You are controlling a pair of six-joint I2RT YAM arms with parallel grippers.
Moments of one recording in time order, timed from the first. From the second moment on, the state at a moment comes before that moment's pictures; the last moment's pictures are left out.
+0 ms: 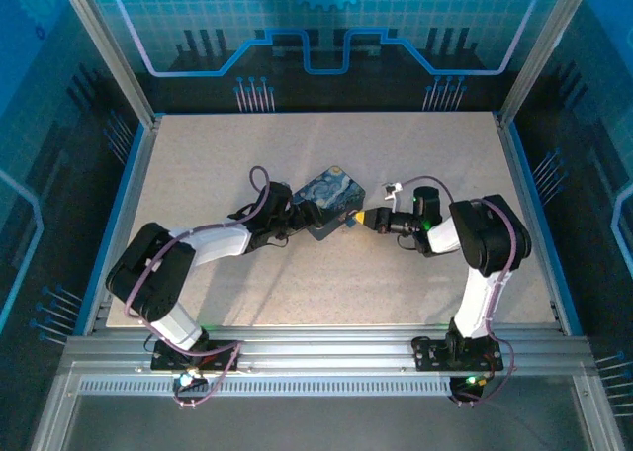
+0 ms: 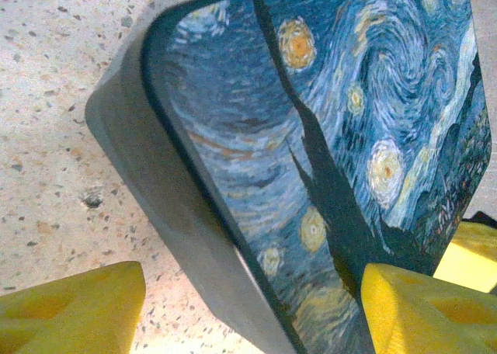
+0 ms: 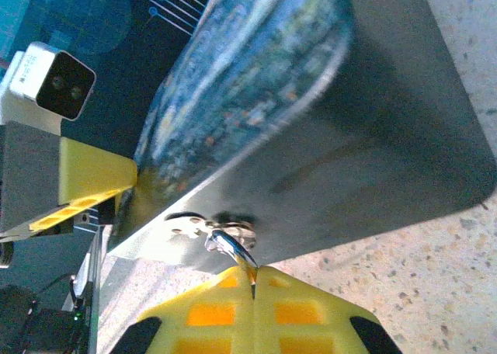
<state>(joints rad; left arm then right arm) -0.52 1.62 0.80 0.05 0.12 -0.96 0.18 1.90 0.61 0.82 -0.92 0.55</state>
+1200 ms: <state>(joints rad) -0.42 1.11 0.64 -0.19 -0.05 -0.79 0.25 1.41 0.44 0.02 -0.65 0.47</state>
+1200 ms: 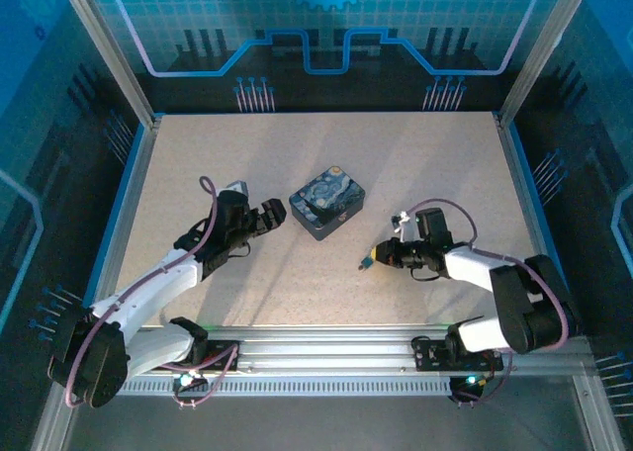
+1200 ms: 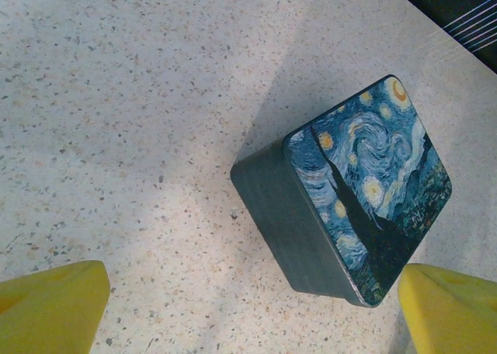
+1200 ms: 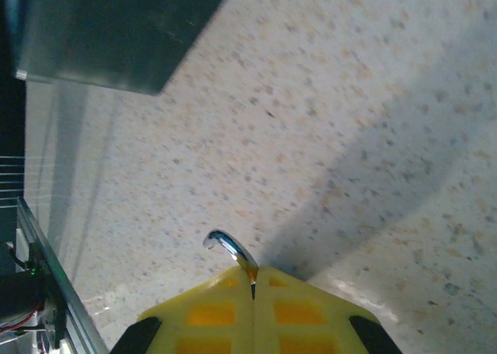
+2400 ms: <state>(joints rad) -0.22 0.95 0.62 -0.22 -0.33 -0.54 0.03 1.10 0.53 -0.01 -0.17 0.24</state>
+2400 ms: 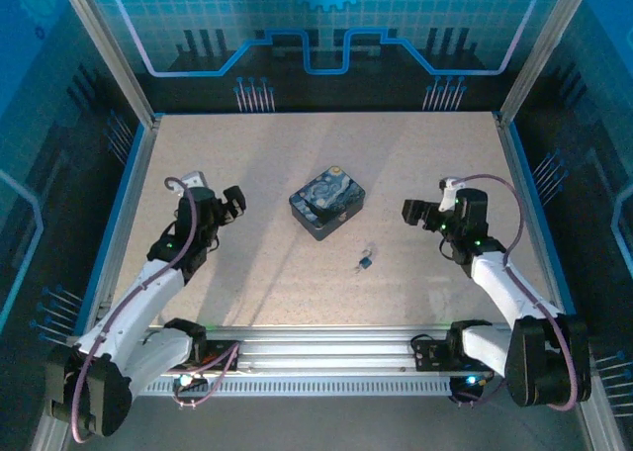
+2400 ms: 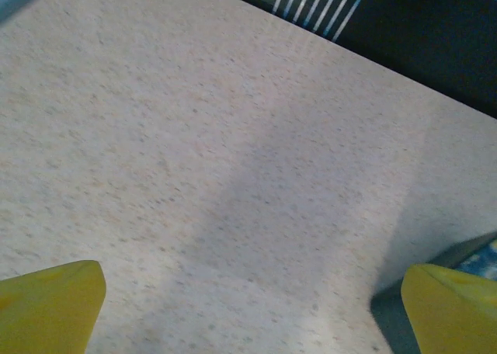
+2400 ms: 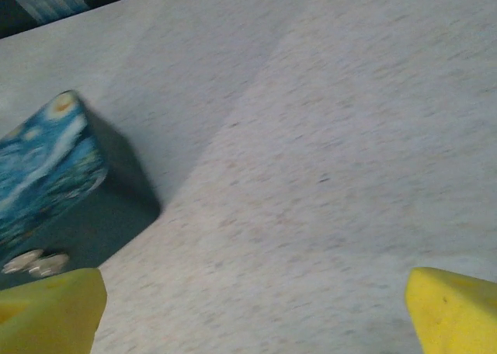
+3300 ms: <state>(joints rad) -0.11 1.18 0.32 0.39 -0.28 -0.19 0.05 1.50 0.44 0.61 -0.05 -0.05</state>
